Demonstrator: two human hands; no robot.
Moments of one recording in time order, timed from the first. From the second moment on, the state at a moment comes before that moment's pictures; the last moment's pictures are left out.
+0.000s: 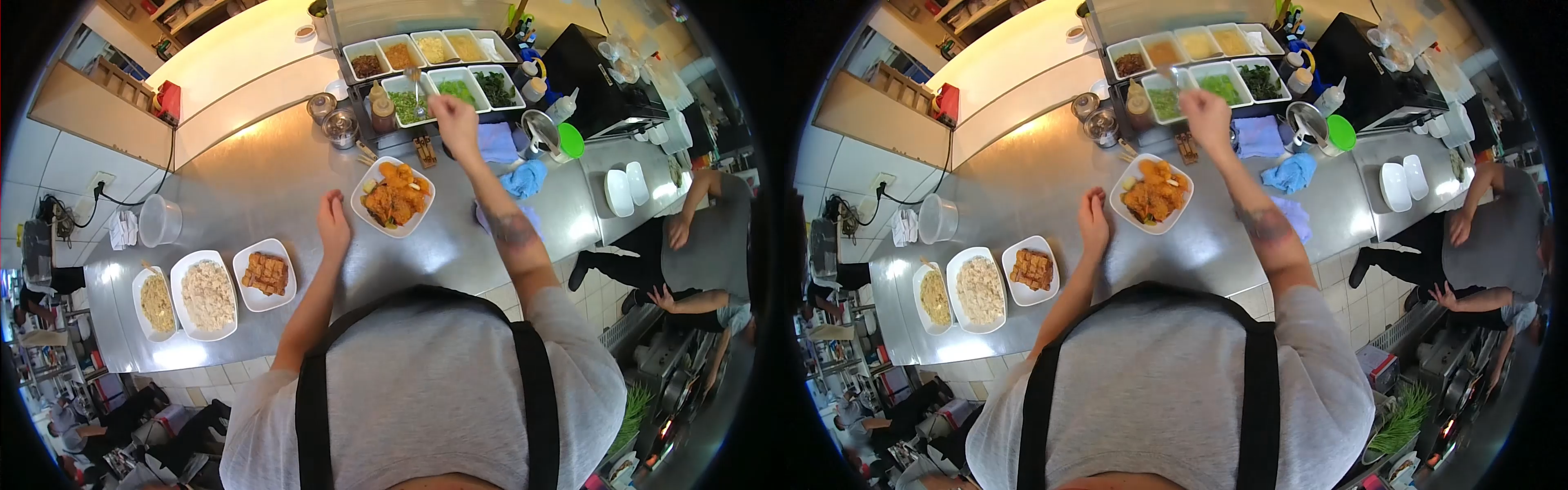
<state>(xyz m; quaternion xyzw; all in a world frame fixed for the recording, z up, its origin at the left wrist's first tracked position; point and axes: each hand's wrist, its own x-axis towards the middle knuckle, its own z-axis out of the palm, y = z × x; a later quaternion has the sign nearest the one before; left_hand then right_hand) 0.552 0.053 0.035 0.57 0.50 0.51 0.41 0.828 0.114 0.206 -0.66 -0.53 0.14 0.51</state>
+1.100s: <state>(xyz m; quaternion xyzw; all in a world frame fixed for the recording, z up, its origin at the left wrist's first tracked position) 0.614 -0.077 0.063 0.57 0.36 0.23 0.70 0.903 -0.171 0.181 -0.75 -0.61 0.02 0.26</state>
